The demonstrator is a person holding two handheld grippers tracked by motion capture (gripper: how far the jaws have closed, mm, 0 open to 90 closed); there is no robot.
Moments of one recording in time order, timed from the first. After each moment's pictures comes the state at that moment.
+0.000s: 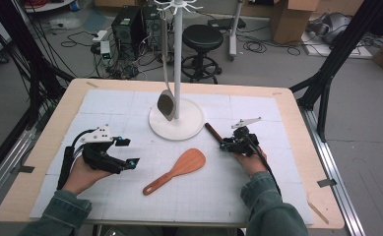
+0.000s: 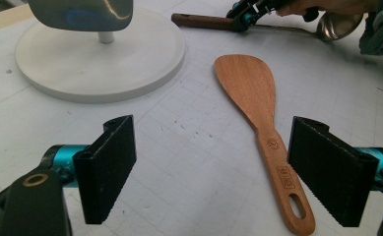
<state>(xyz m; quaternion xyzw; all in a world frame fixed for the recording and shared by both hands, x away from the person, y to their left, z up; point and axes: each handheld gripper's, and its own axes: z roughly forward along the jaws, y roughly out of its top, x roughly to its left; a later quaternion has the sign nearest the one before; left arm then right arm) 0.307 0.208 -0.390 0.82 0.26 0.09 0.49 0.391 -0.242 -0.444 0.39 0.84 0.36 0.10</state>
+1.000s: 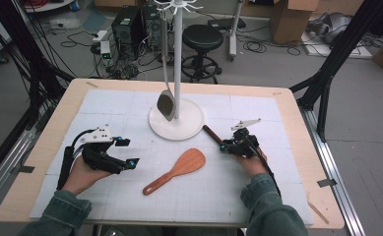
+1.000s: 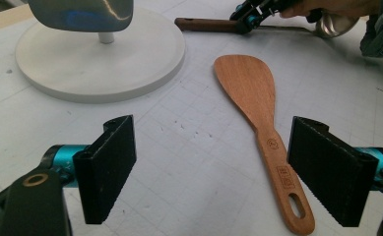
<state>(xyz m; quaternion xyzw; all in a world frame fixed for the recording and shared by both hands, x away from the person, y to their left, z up) 0.306 0.209 -0.389 0.82 0.26 0.09 0.50 0.385 -0.241 -0.443 0.38 0.85 0.36 0.10</state>
